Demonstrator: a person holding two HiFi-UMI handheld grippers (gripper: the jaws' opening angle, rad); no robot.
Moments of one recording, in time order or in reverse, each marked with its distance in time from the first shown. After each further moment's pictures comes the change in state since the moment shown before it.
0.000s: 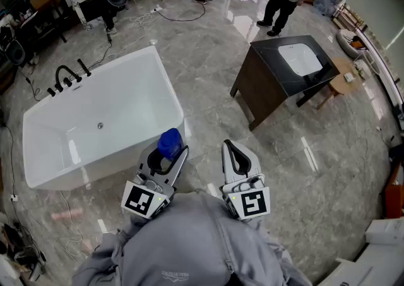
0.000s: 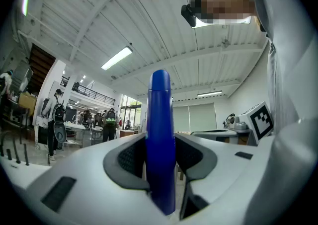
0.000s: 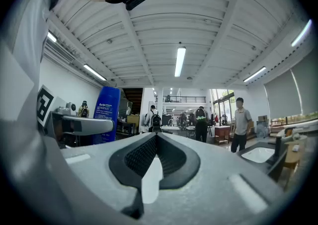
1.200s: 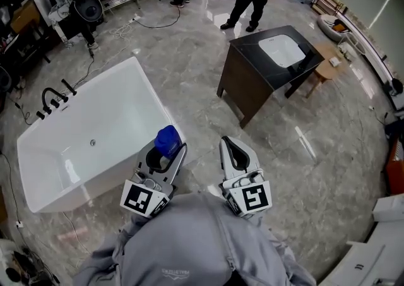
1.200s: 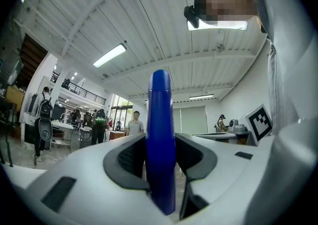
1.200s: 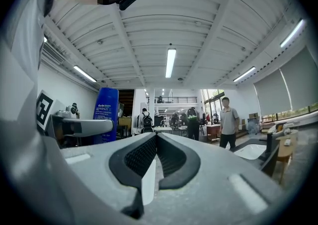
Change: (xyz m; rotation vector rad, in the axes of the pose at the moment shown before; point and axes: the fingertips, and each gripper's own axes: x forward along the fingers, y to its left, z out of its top) left arm 0.046 -0.007 0.006 -0.002 -0.027 -0.118; right arm 0.001 -0.041 0.002 0.045 -0.020 -0.095
